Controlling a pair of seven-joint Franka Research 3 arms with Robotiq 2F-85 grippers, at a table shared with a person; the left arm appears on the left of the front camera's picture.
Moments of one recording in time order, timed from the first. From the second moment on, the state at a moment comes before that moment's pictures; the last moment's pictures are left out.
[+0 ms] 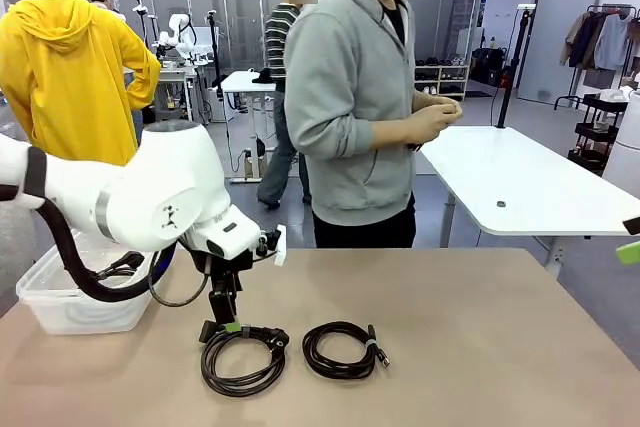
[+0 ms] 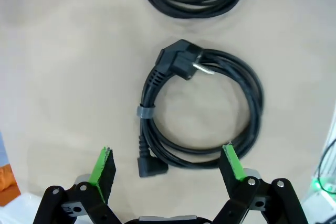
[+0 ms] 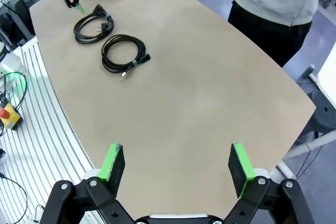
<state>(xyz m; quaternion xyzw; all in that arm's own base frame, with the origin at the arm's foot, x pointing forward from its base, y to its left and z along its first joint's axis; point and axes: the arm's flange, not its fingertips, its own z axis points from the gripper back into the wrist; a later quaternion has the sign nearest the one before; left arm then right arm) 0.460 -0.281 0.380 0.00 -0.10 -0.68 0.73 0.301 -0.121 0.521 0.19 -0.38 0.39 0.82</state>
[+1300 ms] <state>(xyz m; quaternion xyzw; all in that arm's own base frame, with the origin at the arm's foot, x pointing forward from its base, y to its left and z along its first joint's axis) 0.507 -0.286 0.301 -0.02 -0.05 -0.66 0.75 0.301 -0.121 0.522 0.19 -0.38 0.39 0.82</state>
